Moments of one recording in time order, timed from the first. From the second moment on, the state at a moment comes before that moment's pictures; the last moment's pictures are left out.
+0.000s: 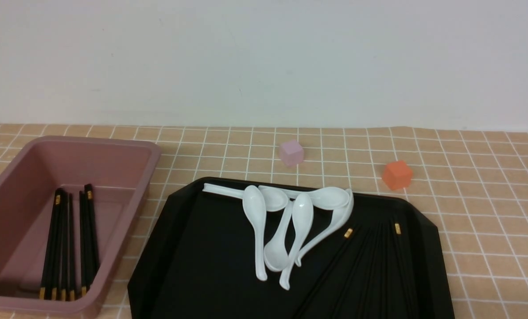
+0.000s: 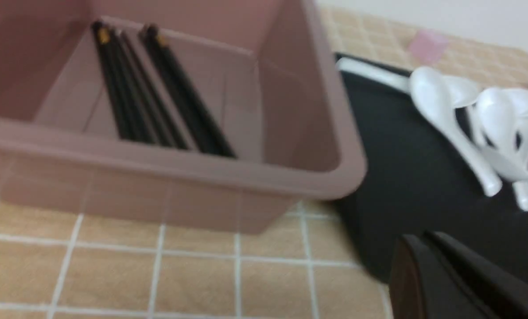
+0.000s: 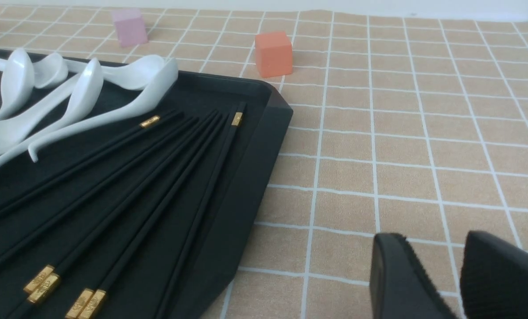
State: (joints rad) right arm 0.09 -0.01 0.02 -0.02 0.37 0.09; left arm -0.20 -0.01 0.03 -0.08 0.37 -0.25
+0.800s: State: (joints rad) right arm 0.09 -0.01 0.02 -0.02 0.37 0.09; left arm -0.08 -0.01 0.03 -0.06 0.38 -0.26
